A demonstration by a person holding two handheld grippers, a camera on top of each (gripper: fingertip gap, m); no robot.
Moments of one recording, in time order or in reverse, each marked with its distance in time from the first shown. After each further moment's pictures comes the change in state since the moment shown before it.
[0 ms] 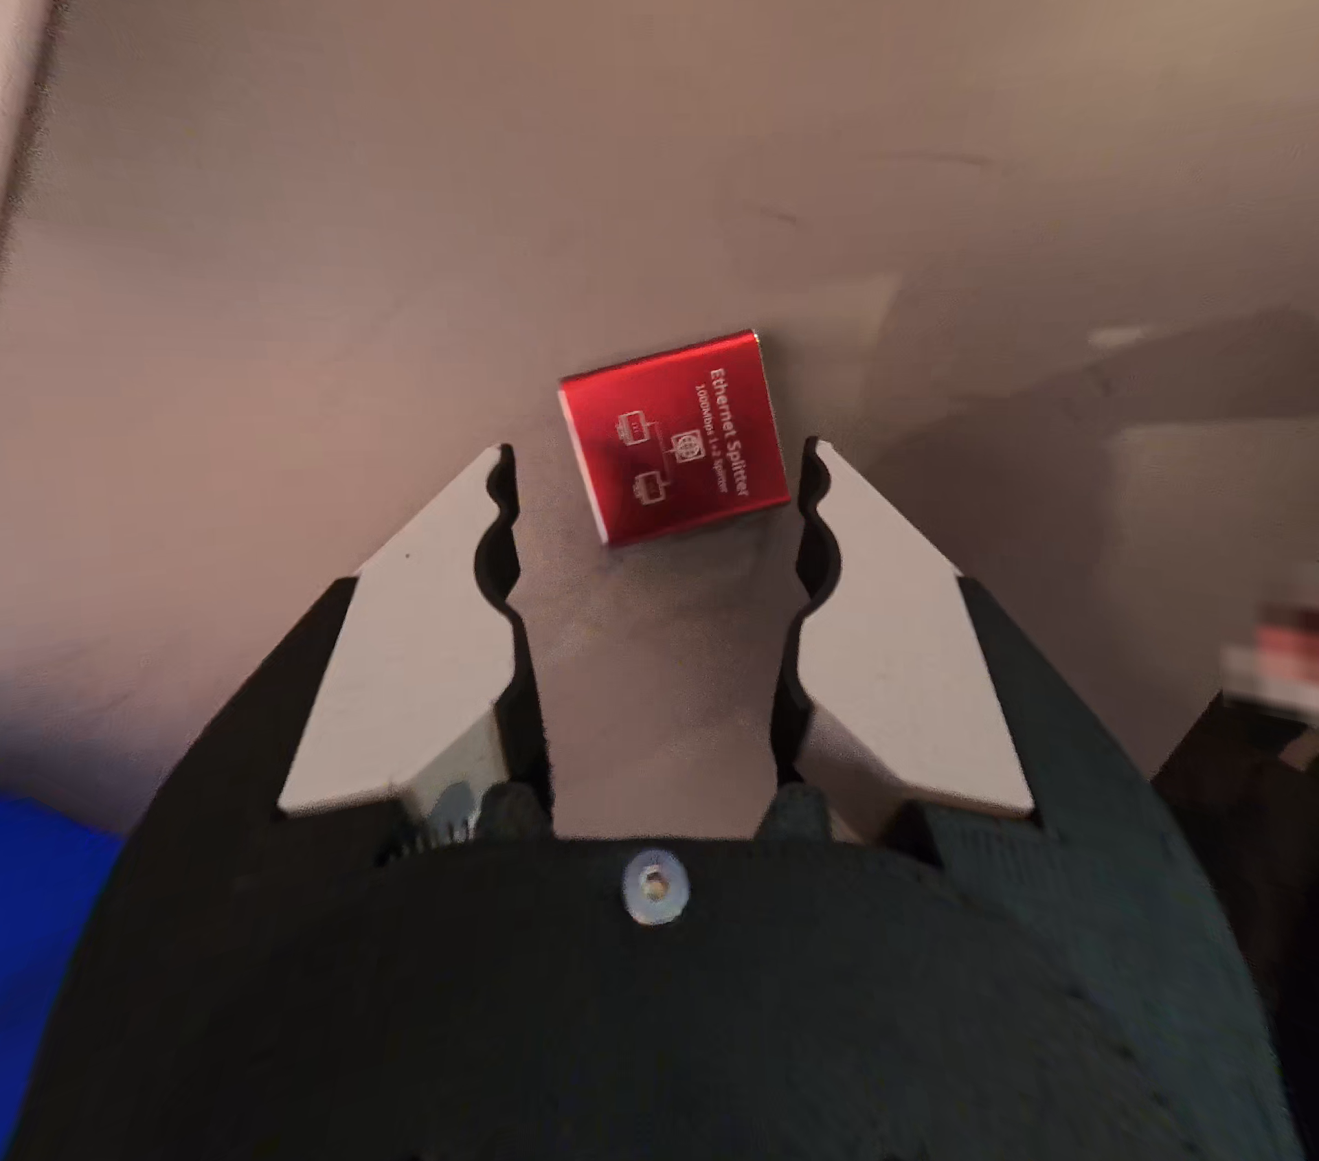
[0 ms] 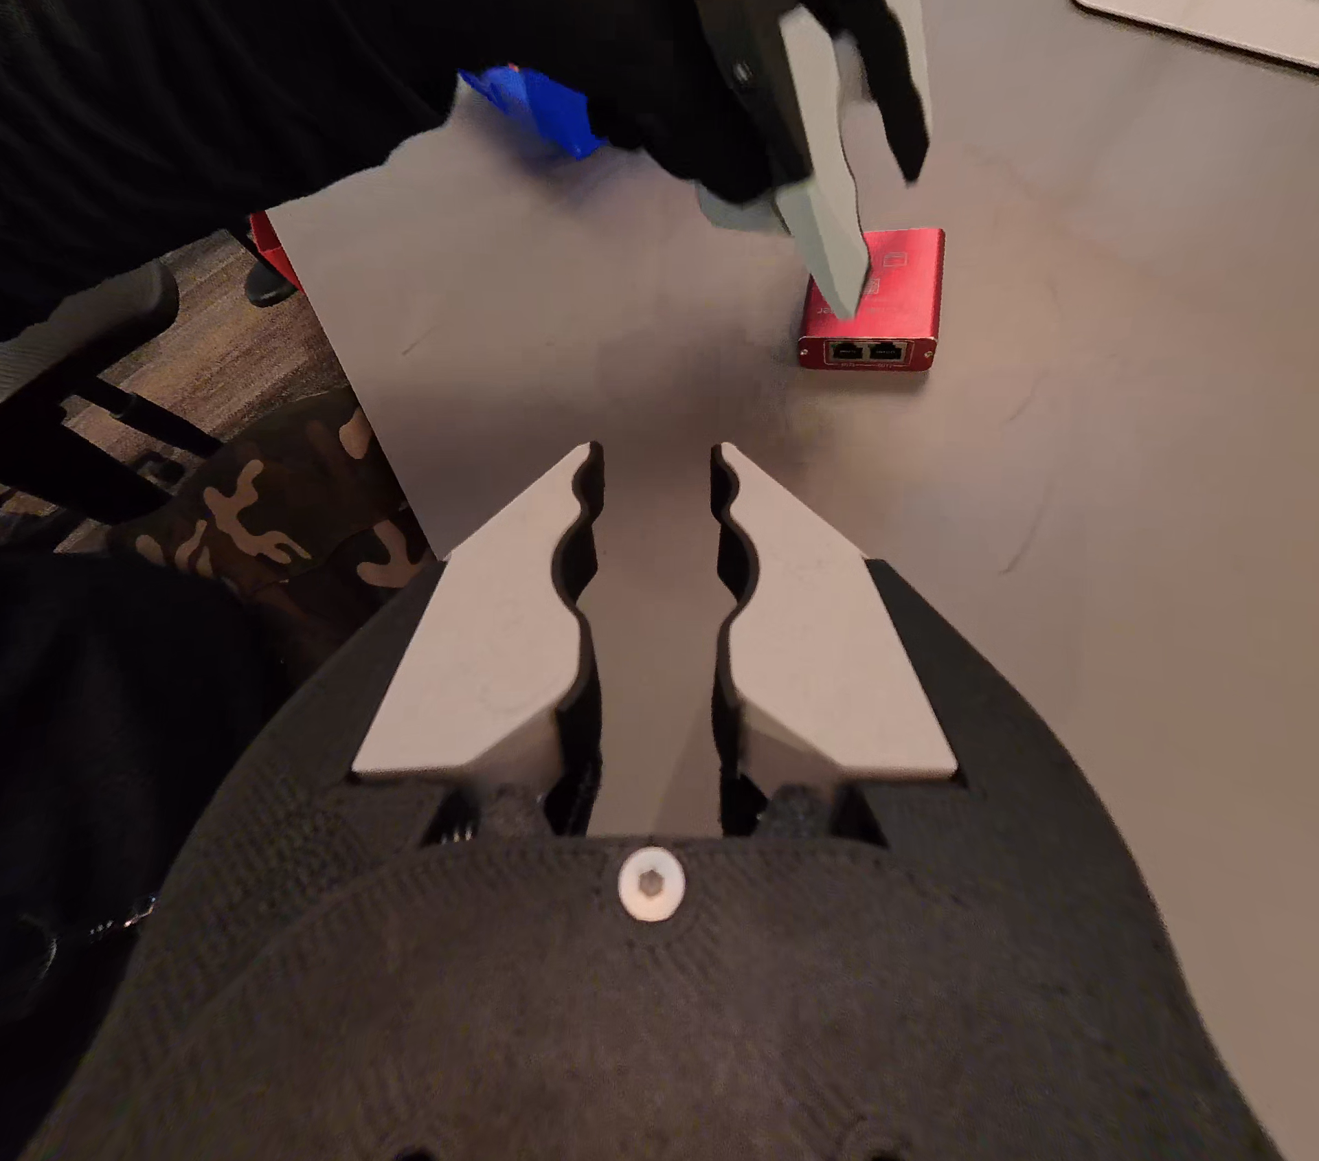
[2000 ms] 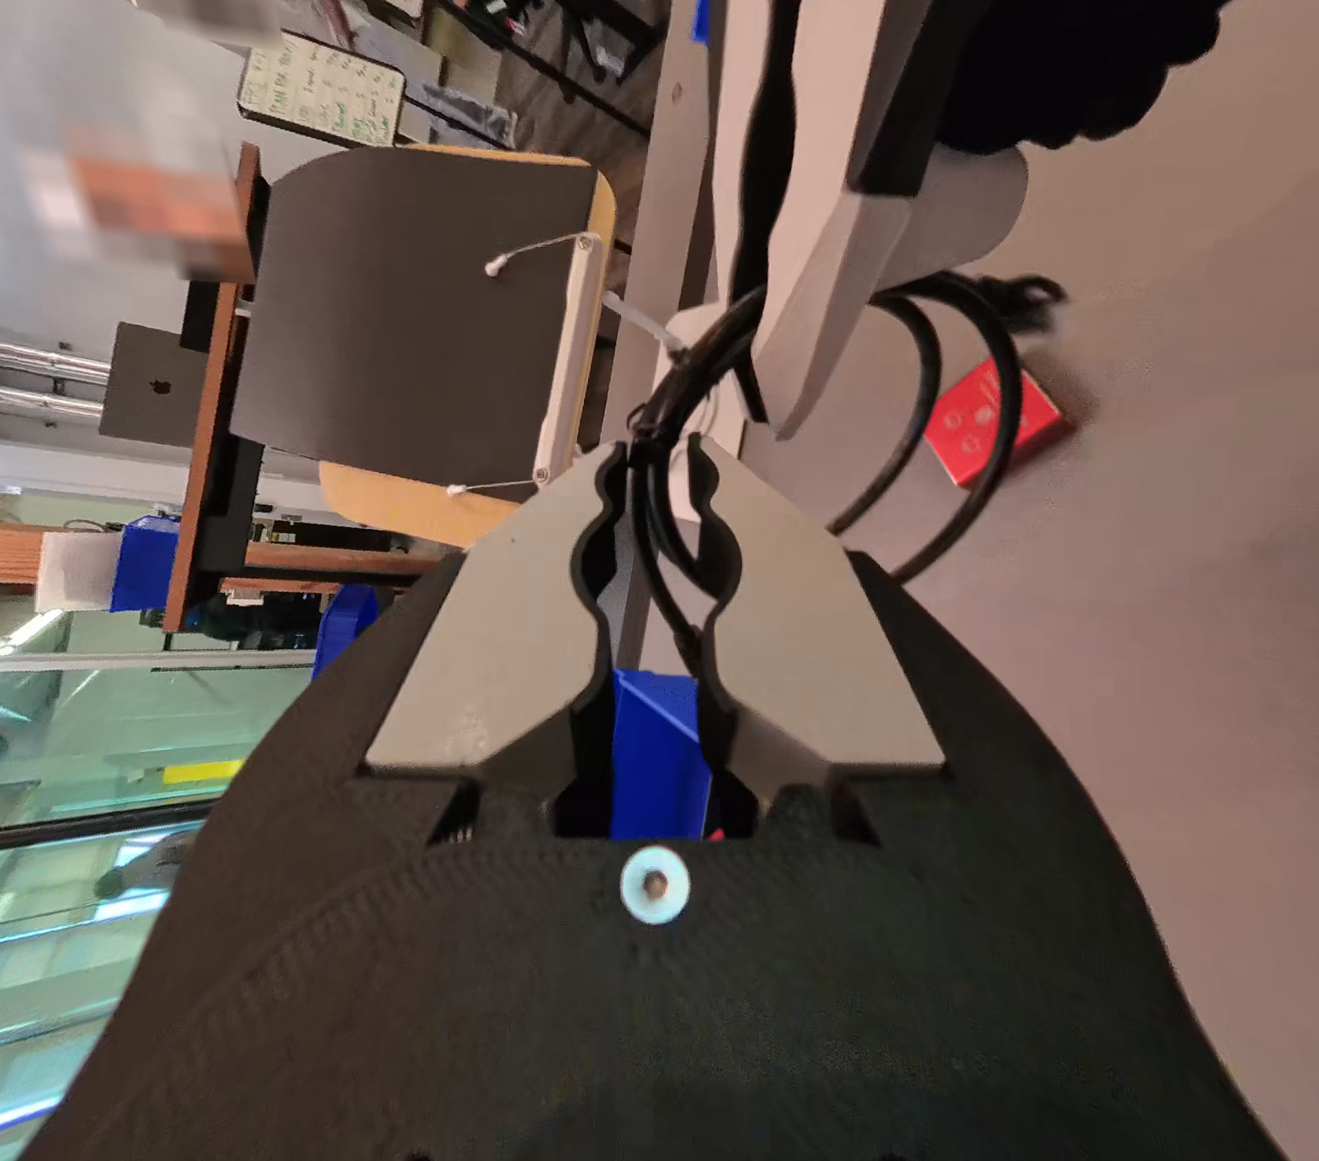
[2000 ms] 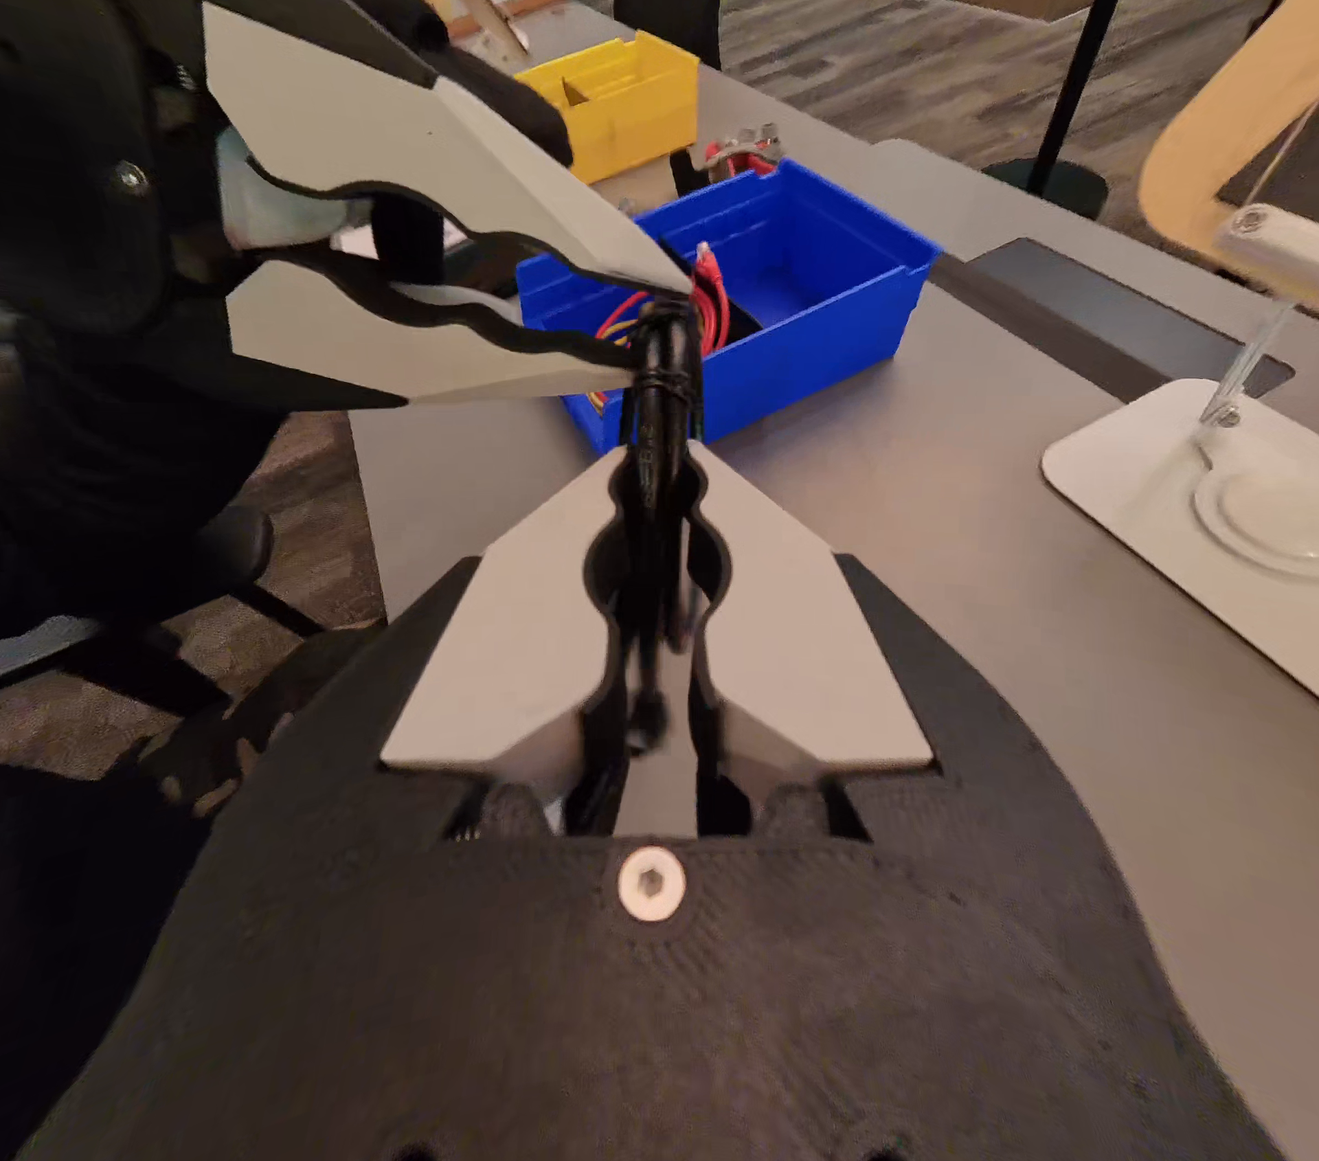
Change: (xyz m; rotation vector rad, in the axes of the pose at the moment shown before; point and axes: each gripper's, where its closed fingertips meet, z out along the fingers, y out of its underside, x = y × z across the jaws) left arm 0.019 -0.017 -0.234 0.474 -0.728 0.682; right arm -0.037 -0.185 0.040 0.173 -0.090 -0.165
